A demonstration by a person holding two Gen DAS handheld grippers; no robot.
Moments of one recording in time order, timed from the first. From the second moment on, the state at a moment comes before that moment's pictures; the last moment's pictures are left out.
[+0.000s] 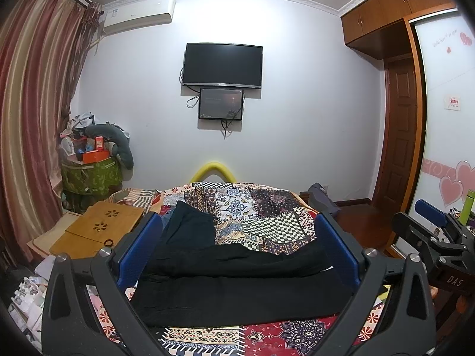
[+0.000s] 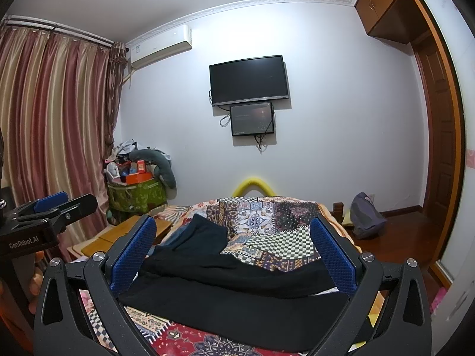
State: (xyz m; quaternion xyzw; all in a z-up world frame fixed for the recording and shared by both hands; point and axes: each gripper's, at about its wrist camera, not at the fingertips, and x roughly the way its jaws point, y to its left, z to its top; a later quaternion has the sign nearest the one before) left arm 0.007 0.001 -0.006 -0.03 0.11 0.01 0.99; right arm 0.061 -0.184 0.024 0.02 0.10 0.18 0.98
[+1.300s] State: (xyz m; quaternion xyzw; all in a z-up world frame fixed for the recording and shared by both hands) left arm 0.185 0.090 -0.079 -0.03 0.28 0.07 0.96; right arm 0.201 -0.150 -0.060 0.00 0.26 0.22 0.94
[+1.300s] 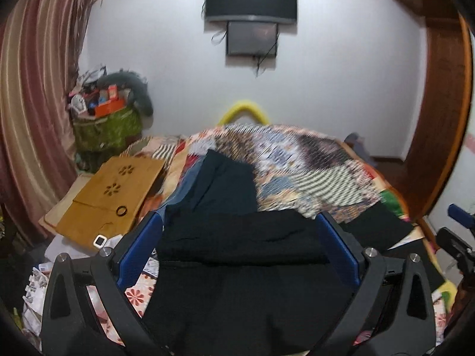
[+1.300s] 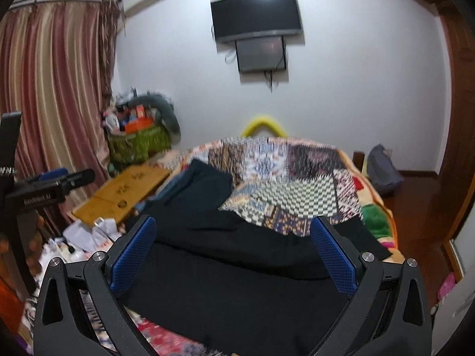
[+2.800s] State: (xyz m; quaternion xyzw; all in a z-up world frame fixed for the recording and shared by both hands) left arm 0.442 0.263 -0.323 -0.08 0.56 0.11 0.82; right arm 0.443 -0.054 -0.232 -0.10 0.53 0.34 0.77
